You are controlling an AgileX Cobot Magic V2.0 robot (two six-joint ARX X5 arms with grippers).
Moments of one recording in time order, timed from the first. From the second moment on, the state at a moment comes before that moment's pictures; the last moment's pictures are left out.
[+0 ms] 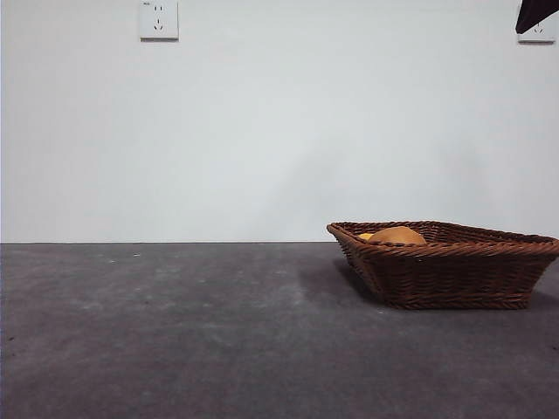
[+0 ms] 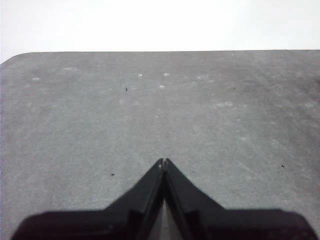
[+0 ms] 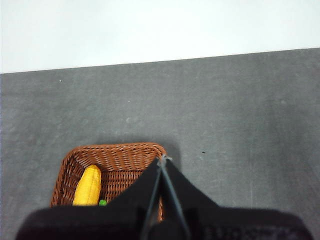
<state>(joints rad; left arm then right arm) 0.01 0.01 0.02 -0.18 0.02 -0.03 -0.03 1.50 1.64 -0.68 -0.14 0.03</state>
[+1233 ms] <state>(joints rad) 0.01 0.03 0.02 -0.17 0.03 -0.03 -0.05 0.03 0.12 -0.12 0.08 0.03</state>
